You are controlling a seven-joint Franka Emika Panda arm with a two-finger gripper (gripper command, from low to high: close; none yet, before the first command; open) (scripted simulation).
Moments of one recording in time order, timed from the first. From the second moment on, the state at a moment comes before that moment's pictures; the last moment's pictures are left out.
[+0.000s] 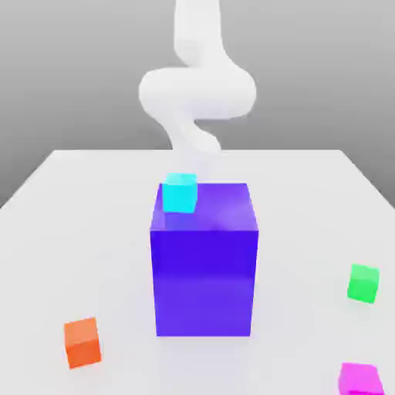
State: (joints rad) arm 0.05 -0.71 -0.02 -2.29 0.01 2.32 0.72
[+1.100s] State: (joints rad) arm 0.42 0.49 0.03 -2.19 -0.03 2.68 -0.19
